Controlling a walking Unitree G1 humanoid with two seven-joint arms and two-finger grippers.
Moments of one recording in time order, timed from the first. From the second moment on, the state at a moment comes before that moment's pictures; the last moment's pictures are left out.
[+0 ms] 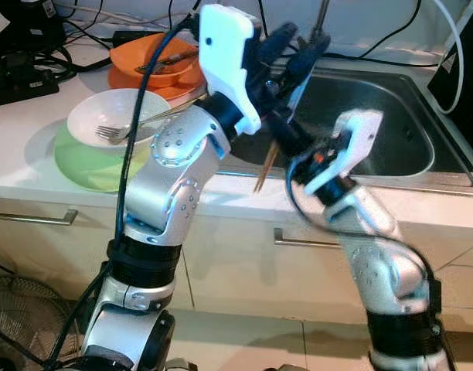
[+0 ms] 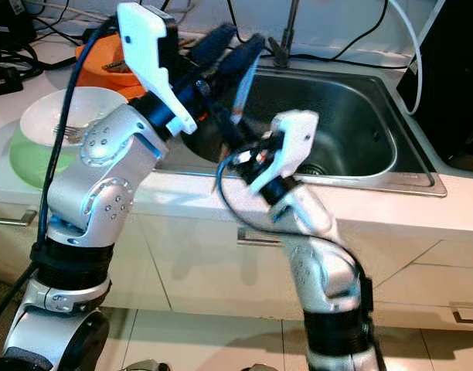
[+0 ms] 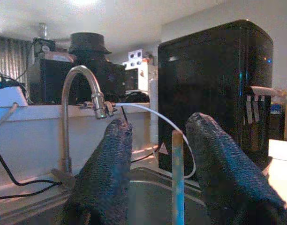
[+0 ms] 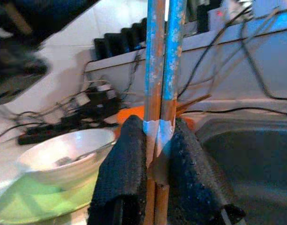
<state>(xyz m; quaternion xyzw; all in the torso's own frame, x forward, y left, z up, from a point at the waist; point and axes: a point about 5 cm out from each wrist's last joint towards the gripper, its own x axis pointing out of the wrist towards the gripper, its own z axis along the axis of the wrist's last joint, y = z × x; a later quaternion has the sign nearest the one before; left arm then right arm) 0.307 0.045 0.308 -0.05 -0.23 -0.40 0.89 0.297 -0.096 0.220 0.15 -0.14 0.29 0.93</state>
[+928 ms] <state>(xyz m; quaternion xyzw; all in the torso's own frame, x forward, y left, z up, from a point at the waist) 0.290 0.100 0.183 0.02 -0.02 -0.32 0.95 0.393 -0.137 0.215 0.04 -0.13 0.07 0.99</state>
